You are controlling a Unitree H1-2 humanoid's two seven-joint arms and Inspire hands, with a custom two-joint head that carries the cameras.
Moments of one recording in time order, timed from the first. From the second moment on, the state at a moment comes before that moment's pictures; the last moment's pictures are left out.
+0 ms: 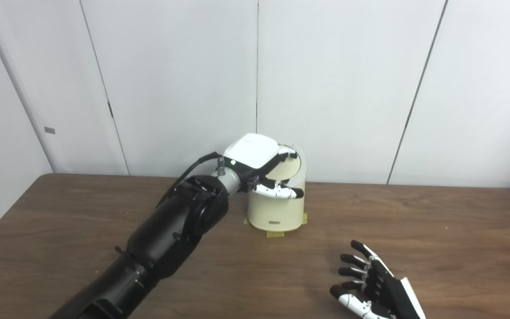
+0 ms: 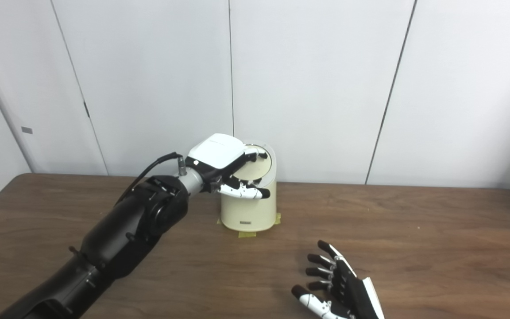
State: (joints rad) left arm -0.81 0.30 -0.54 0.19 0.93 0.11 -0.40; right arm 0.11 -0.03 0.07 -0.22 -0.10 0.11 0.02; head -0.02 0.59
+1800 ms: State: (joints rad) left arm 0.07 0.08 0.20 -0.42 0.04 0.35 -0.19; right arm 0.10 -0.04 0.04 -0.25 -0.10 0.13 0.03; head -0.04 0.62
